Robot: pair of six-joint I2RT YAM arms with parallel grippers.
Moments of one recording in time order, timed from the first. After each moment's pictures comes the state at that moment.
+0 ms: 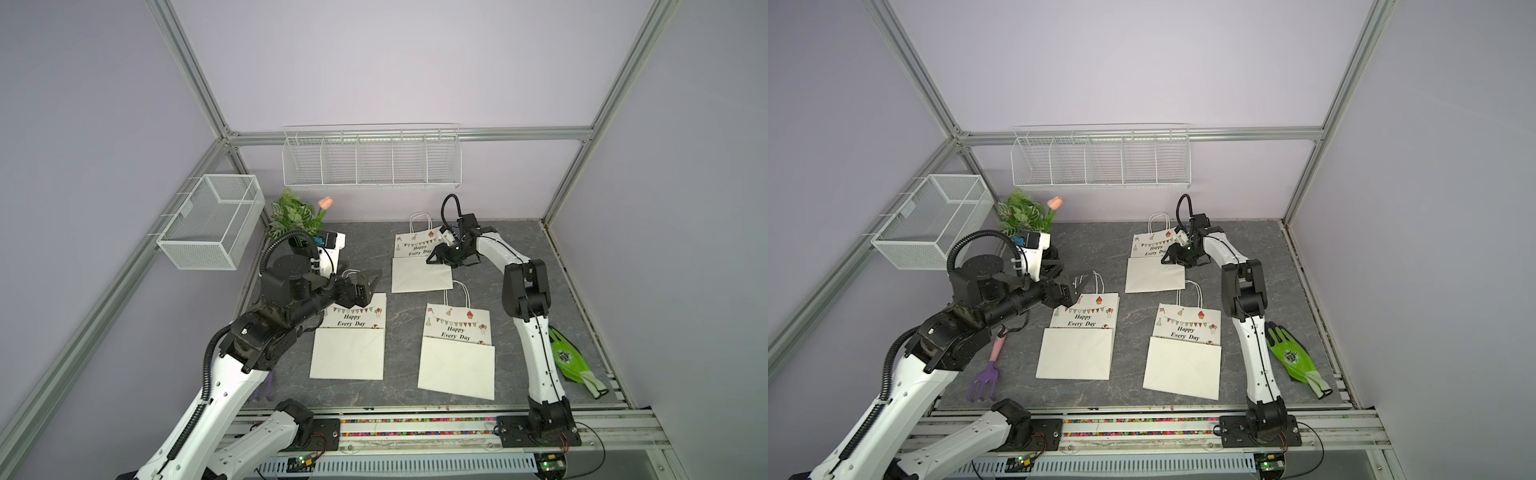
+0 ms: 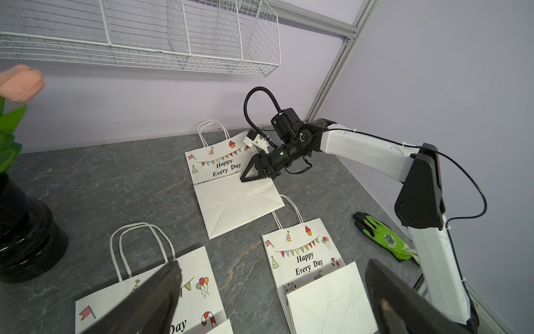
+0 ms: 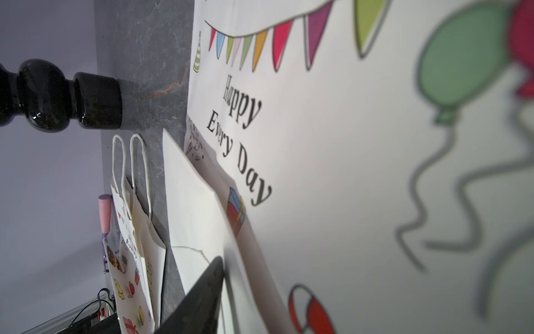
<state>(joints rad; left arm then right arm) -0.57 0.91 1.19 -0.58 0.18 -0.28 0.24 2.53 2.15 -0.81 -0.70 0.18</state>
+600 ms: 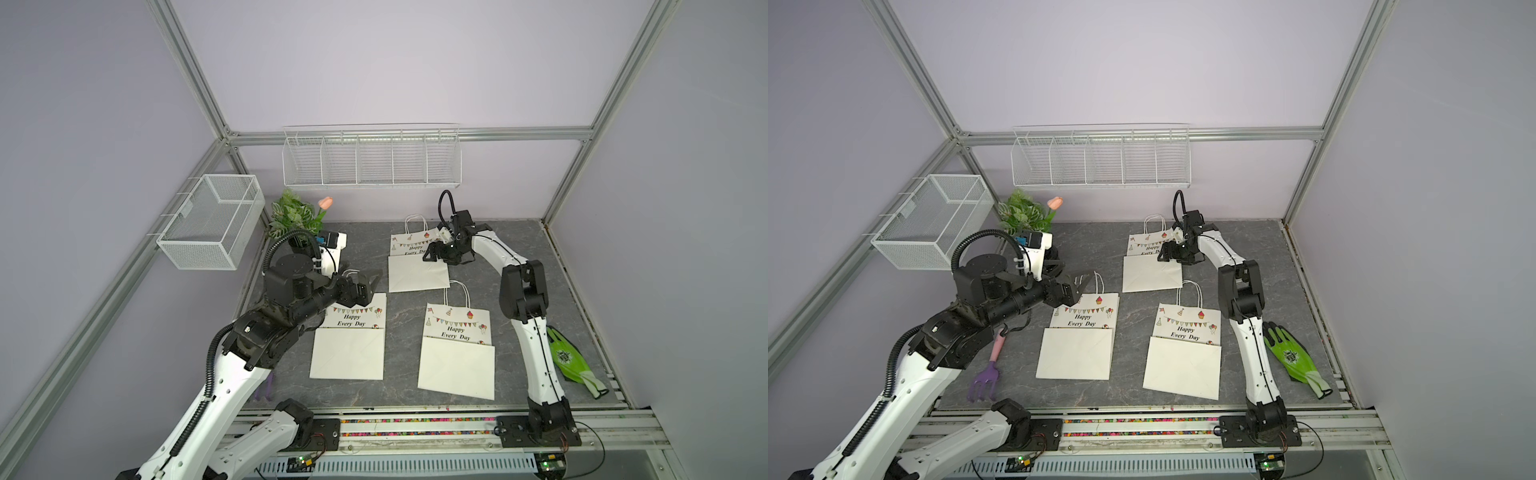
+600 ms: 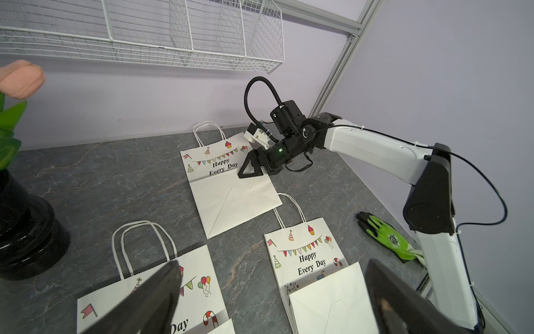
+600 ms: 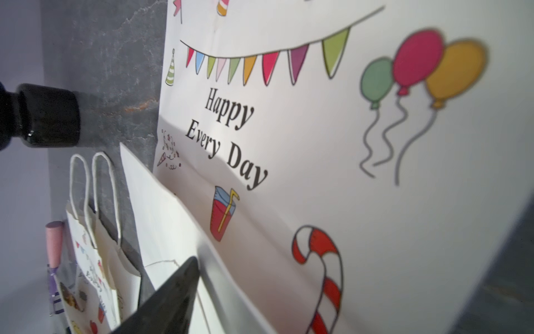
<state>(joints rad) -0.57 0.92 1.18 -0.57 0.16 -0.28 0.28 2.51 2.18 -0.82 -0.47 0.19</state>
